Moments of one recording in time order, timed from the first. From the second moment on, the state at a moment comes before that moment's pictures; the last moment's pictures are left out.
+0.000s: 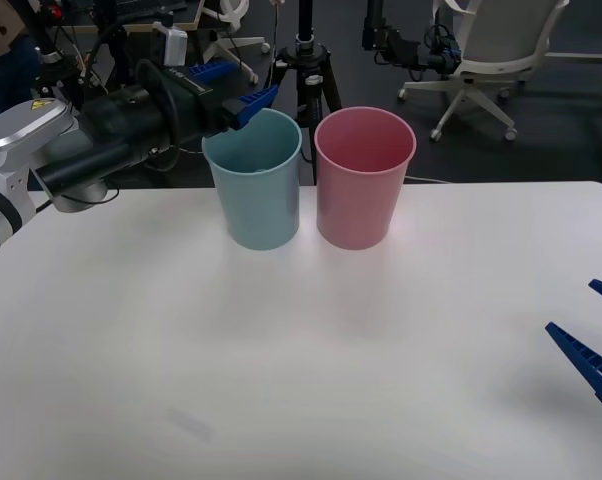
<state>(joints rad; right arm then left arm) 0.35 -0.40 -0.52 -1.66 0.96 -1.22 0.00 -0.96 0.69 -0.66 -0.92 -0.42 -0.55 -0.13</state>
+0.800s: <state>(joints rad) 0.35 -0.40 -0.52 -1.66 0.96 -1.22 0.00 -0.95 0.70 -0.66 -0.92 -0.43 -0.59 -0.13</state>
